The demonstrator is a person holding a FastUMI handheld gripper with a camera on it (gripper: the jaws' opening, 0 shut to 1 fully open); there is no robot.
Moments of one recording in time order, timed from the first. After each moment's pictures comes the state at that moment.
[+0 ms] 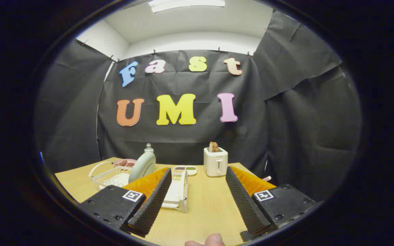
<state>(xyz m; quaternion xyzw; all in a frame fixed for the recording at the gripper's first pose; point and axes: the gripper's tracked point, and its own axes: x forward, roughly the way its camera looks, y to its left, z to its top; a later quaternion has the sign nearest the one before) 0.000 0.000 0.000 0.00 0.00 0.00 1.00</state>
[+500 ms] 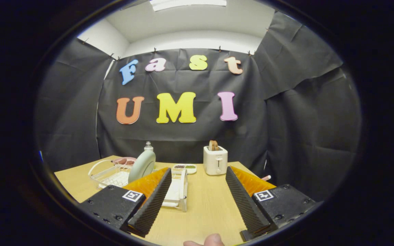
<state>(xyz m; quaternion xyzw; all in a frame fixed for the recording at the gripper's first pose) 0.000 0.004 -0.004 0.00 0.01 0.00 1.00</state>
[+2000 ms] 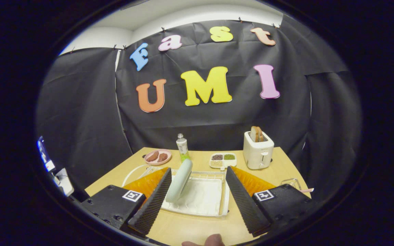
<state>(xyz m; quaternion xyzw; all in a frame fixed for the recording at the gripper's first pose) 0.105 0.118 0.082 0.00 0.18 0.14 0.97</state>
